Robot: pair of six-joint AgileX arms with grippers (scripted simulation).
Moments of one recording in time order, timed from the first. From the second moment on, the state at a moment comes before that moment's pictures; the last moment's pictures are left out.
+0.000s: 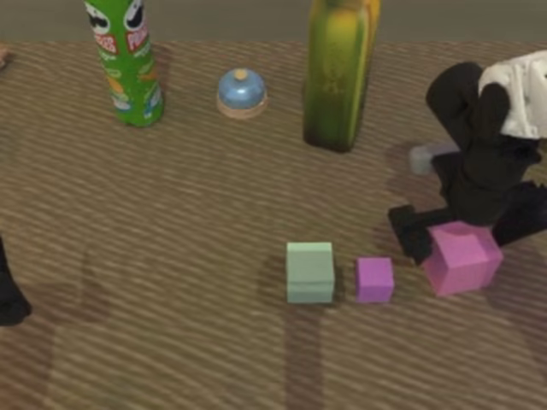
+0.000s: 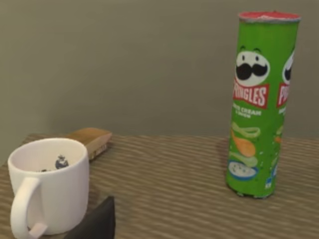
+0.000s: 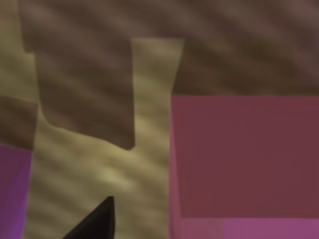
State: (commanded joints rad) left arm 0.02 0.00 0.00 0.00 0.00 0.00; right arm 0.34 2.04 1.33 -0.85 0.00 0.12
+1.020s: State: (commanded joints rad) left arm 0.02 0.00 0.00 0.00 0.00 0.00; right arm 0.35 2.09 1.27 -0.75 0.00 0.13
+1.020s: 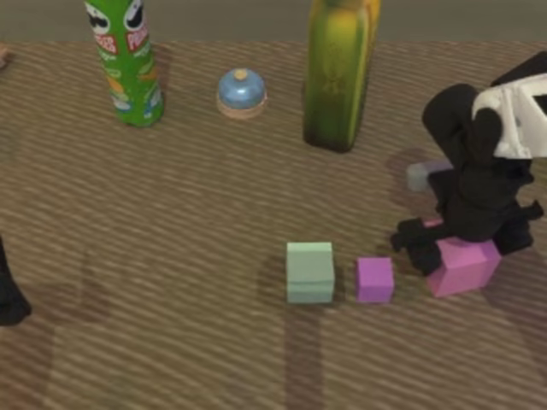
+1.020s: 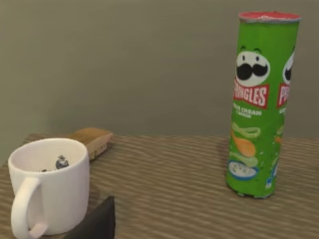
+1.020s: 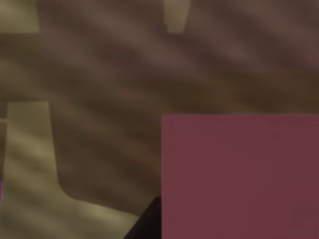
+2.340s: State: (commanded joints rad) left arm 0.02 0.00 0.00 0.00 0.00 0.00; right arm 0.35 1.96 1.41 -1.01 0.00 0.12
